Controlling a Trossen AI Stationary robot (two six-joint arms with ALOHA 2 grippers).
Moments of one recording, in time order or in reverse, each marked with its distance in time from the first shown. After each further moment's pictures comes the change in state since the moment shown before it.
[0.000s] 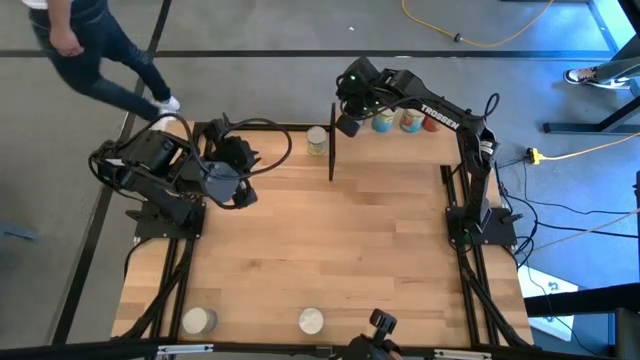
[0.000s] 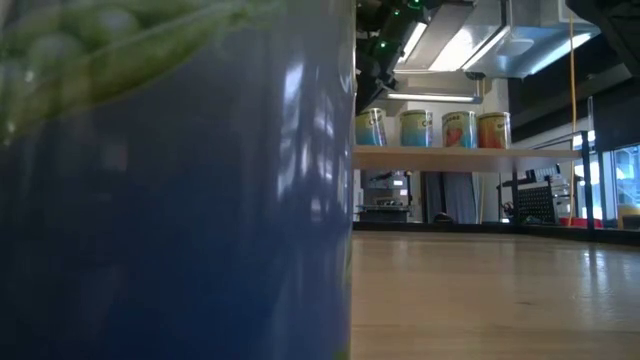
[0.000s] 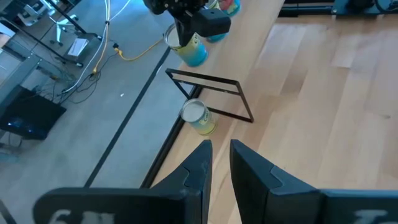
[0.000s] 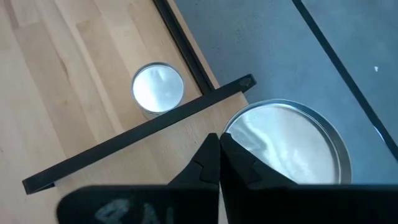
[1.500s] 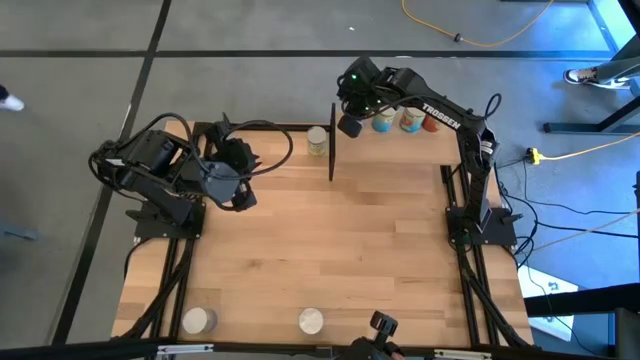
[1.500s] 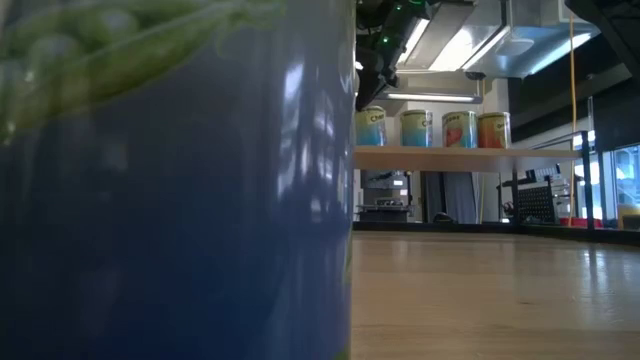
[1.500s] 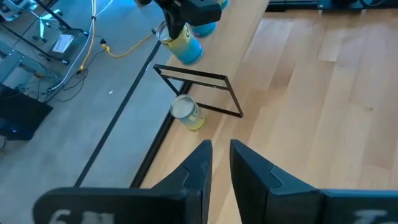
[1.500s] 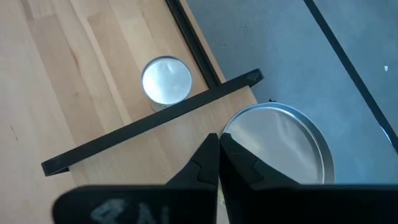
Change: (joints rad) left arm 0.000 0.000 0.000 0.000 0.052 0.002; right arm 0.000 0.002 0.037 -0.059 -0.027 -0.016
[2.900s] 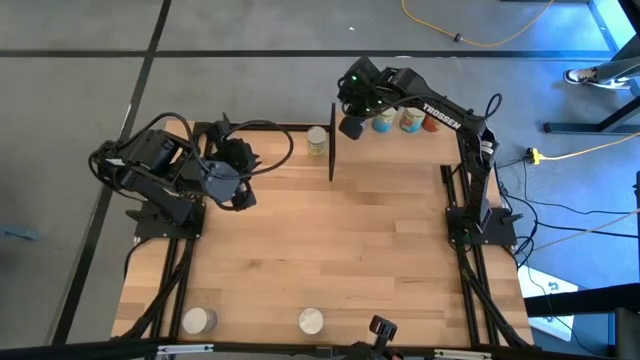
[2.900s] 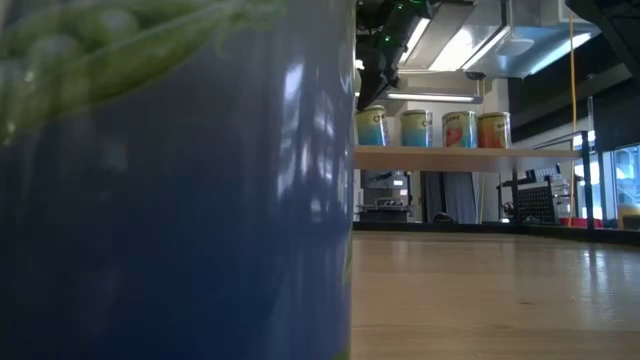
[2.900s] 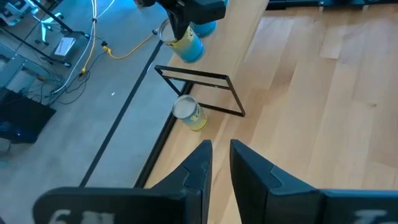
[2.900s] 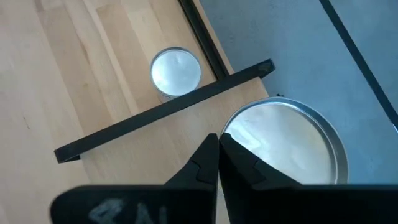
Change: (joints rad) left arm 0.004 0.000 0.000 0.000 0.000 0.026; right arm 0.003 -0.002 0.000 -0.032 -0.027 0.002
